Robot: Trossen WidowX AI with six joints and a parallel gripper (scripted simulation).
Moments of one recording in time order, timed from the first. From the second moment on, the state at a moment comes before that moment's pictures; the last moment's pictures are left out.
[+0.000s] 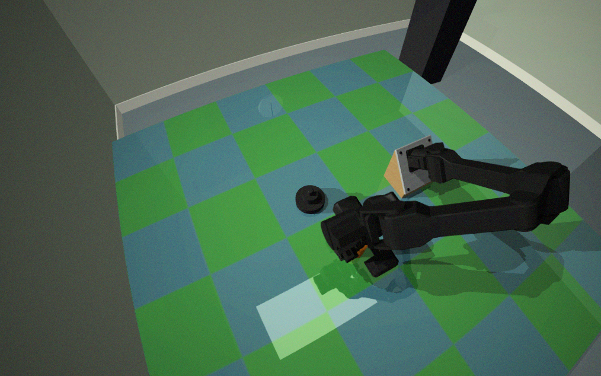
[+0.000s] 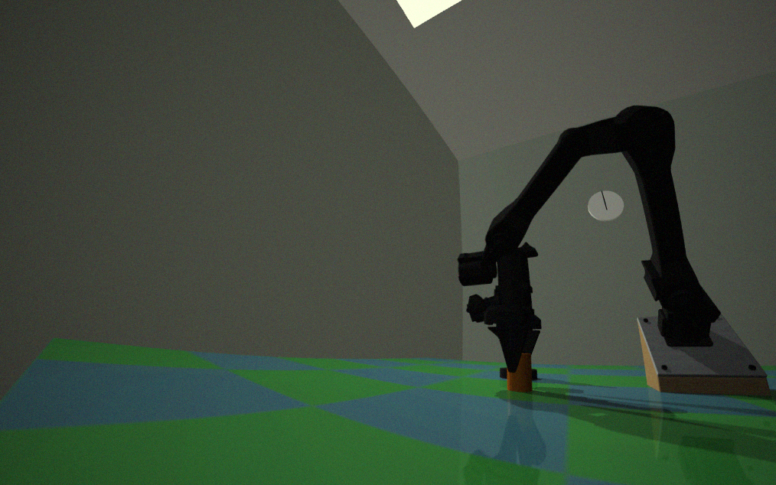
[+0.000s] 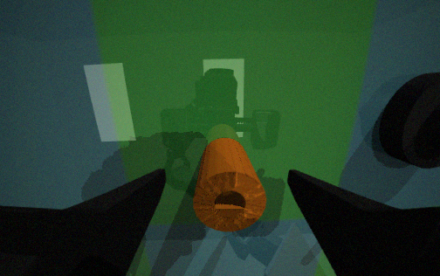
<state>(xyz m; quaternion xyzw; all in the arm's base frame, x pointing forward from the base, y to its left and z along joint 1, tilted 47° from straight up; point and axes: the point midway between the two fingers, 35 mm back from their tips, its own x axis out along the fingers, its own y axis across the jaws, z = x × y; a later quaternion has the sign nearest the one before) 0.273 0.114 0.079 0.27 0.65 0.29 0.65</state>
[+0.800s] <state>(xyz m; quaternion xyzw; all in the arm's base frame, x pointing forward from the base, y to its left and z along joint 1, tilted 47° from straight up) 0.270 0.131 0.064 0.27 0.65 0.29 0.65</state>
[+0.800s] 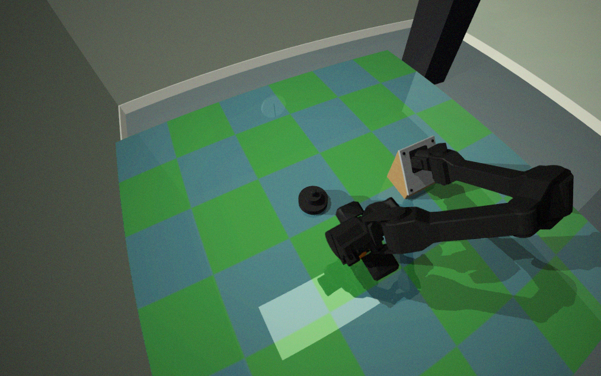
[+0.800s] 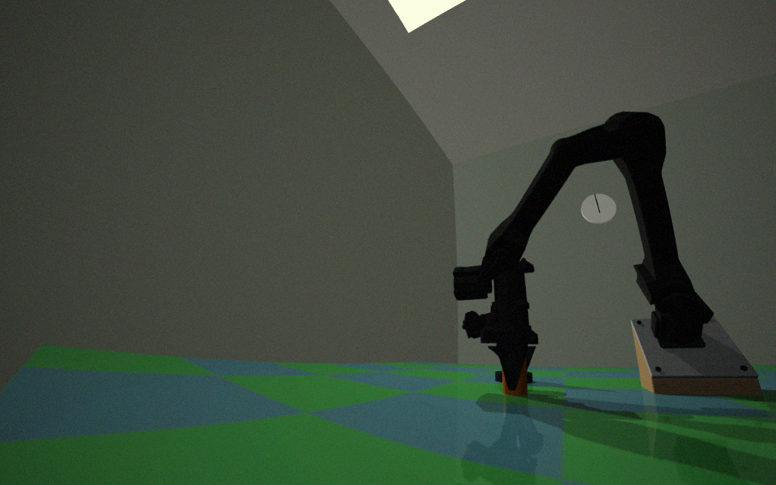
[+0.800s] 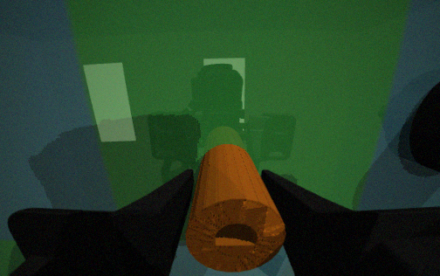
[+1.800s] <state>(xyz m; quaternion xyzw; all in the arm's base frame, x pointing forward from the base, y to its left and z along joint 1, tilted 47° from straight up) 0.284 0.063 0.119 0.27 0.64 0.28 0.66</state>
